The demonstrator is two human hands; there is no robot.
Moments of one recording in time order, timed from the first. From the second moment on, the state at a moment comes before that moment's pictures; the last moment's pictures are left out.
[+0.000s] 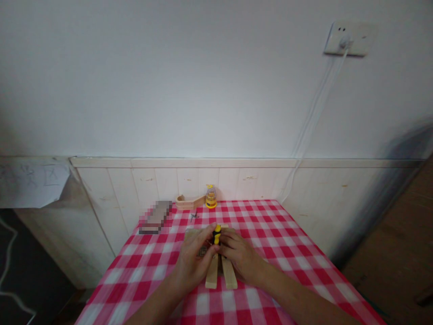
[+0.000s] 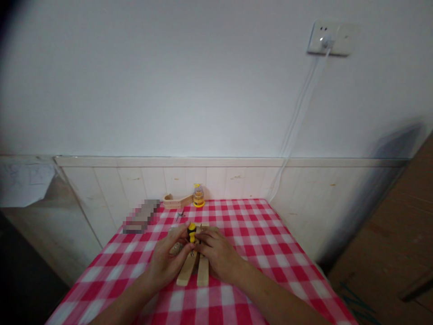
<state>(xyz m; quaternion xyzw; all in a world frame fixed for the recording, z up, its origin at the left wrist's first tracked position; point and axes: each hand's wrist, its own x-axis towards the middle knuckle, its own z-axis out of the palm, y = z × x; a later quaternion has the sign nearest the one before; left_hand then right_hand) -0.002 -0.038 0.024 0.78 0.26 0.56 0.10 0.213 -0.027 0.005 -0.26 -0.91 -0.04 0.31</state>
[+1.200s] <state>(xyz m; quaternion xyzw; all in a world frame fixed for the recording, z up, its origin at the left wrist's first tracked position) -0.001 -0.040 0.027 0.79 0.25 0.55 0.07 0.211 -0.032 0.012 -0.26 -0.91 -0.05 0.32</state>
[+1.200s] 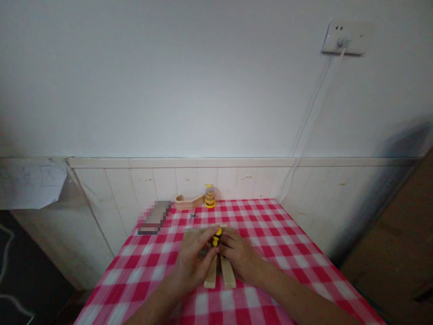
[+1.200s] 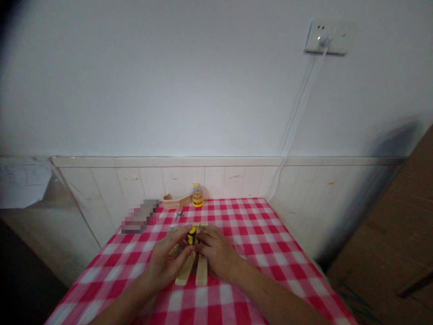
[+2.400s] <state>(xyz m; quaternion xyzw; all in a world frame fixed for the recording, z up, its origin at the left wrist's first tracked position) -0.003 -0.038 0.018 0.77 0.32 0.55 0.05 0.213 -0.033 0.011 -0.26 -0.91 -0.04 0.33</state>
